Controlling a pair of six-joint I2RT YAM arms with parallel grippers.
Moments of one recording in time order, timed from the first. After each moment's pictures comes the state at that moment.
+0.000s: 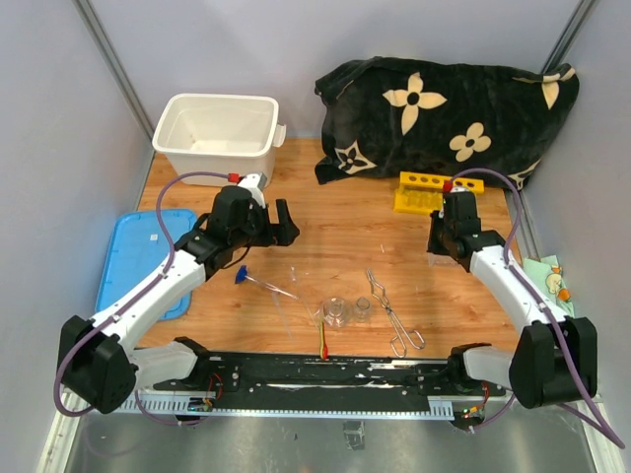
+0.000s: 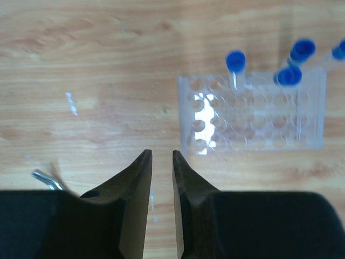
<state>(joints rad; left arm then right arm) -0.49 1.16 0.88 -0.29 0.04 -0.44 0.17 1.22 0.83 -0.44 0.10 0.21</state>
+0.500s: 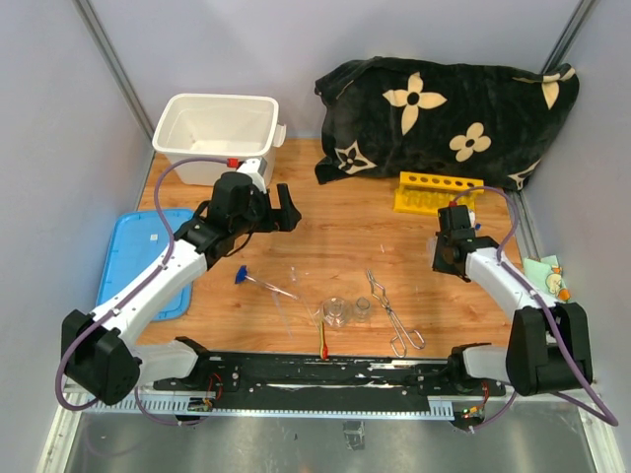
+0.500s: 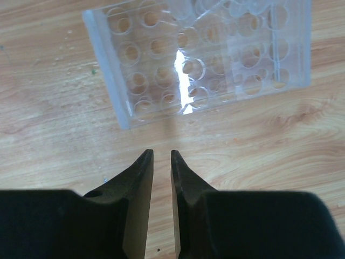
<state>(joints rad) -0.49 1.21 1.00 -0.30 0.00 -0.43 0.16 1.27 0.73 -0.52 0.25 0.30</state>
